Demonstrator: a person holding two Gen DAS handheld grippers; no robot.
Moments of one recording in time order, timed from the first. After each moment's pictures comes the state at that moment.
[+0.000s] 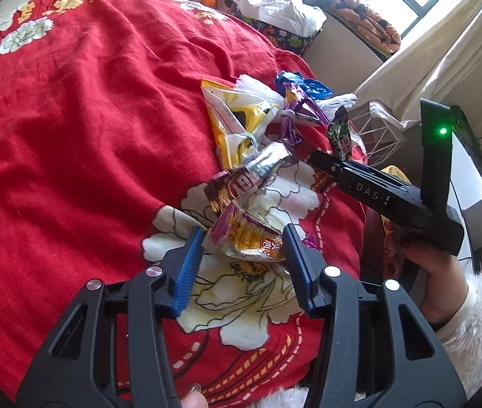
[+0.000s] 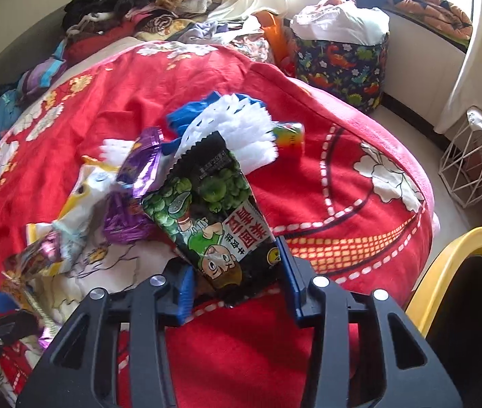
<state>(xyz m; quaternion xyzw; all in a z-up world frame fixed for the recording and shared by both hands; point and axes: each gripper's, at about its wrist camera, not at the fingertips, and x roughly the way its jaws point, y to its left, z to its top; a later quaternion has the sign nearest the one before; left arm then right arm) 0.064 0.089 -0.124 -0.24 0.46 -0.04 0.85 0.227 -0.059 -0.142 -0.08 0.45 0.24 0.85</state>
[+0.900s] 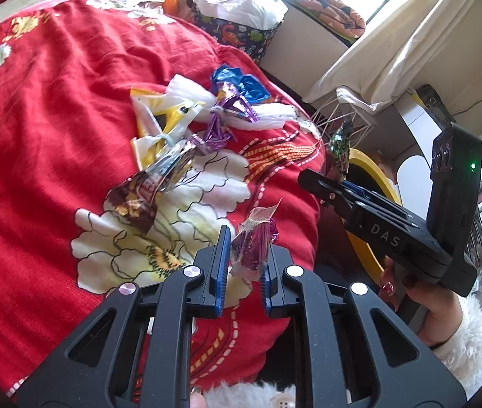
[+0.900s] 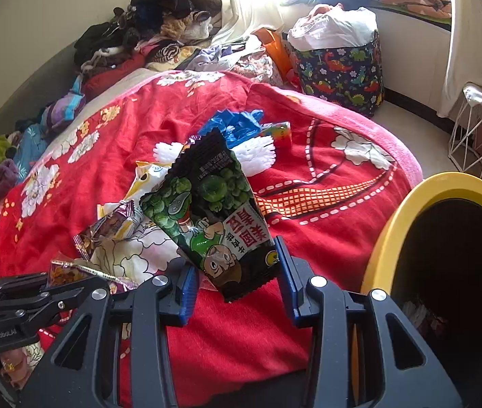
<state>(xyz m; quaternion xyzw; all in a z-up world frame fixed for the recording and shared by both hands) 0.070 0.050 -0.101 -0.22 0.45 -0.10 0.86 0.169 -0.114 -0.106 0.00 0.43 0.27 0.86</state>
